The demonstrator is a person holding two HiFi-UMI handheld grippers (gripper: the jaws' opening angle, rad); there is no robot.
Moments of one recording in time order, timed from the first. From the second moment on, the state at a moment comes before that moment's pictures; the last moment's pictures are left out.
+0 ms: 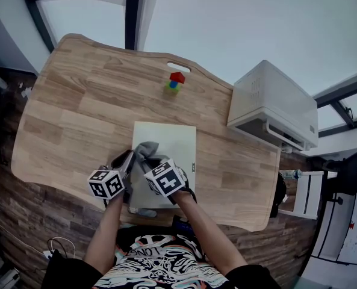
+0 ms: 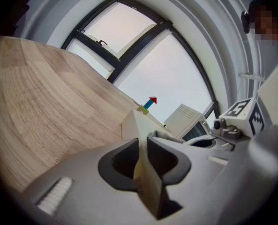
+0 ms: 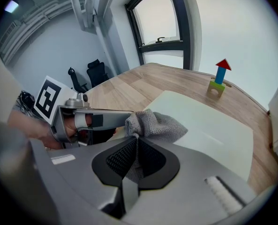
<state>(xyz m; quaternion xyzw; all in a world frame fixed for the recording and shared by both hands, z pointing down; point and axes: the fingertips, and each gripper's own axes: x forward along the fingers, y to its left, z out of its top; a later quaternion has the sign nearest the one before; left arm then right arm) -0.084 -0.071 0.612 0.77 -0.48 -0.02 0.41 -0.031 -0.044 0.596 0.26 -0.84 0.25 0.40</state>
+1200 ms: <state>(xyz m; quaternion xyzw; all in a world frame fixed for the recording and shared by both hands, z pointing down) -0.085 -0.071 0.612 0.77 -0.48 -0.03 0.41 -0.028 -0.016 0.596 0.25 -0.84 0.26 0.40</state>
